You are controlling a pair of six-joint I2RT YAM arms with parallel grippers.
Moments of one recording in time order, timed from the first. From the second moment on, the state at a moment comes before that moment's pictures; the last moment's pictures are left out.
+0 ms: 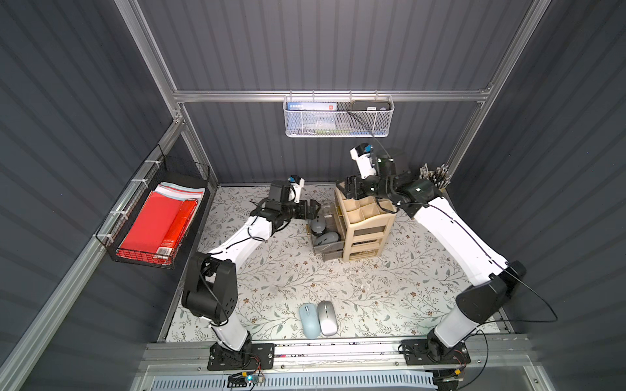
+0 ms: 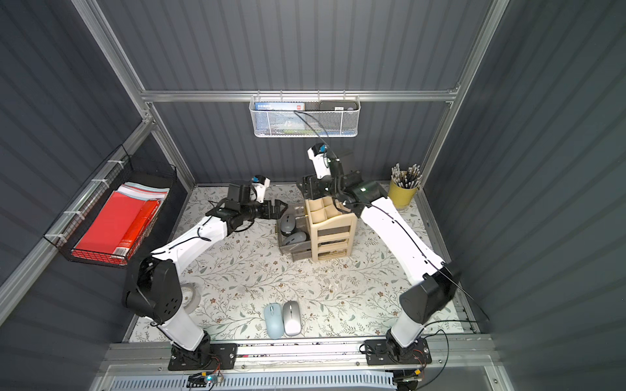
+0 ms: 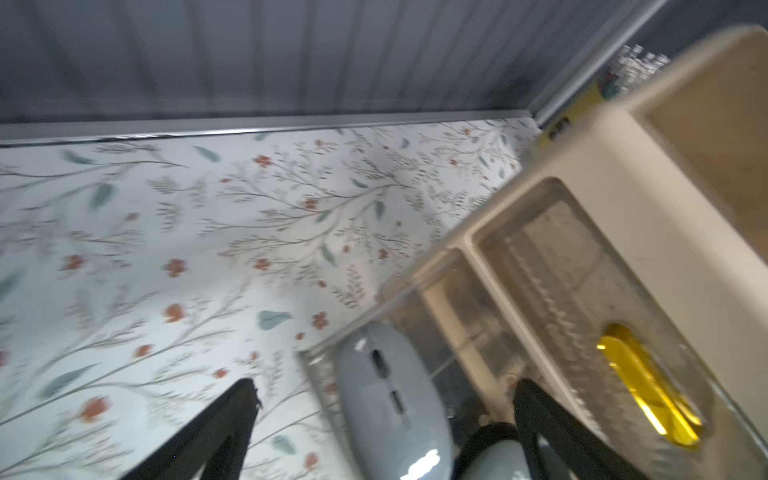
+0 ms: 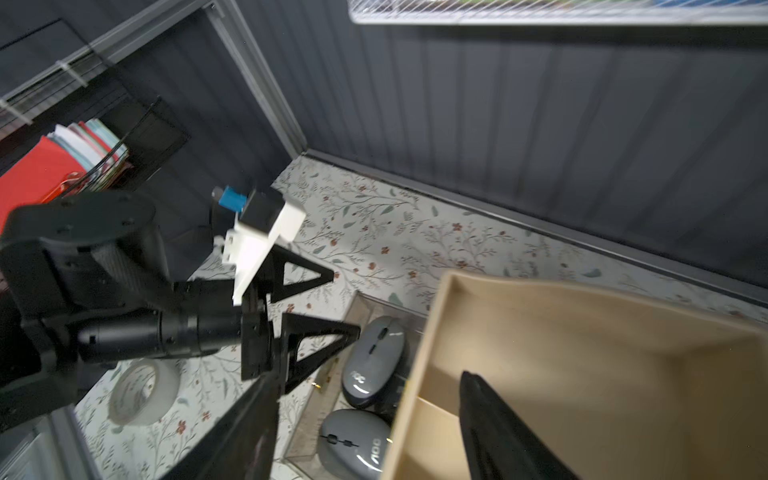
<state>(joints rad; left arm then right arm) -0.29 1.67 1.32 -0.24 0.27 -0.24 0.63 1.74 1.92 -0.71 -0.18 0.14</state>
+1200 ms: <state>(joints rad) -0.03 1.56 1.24 -0.32 0.03 -0.27 0.79 2.37 2.32 -1.07 0.11 0.28</state>
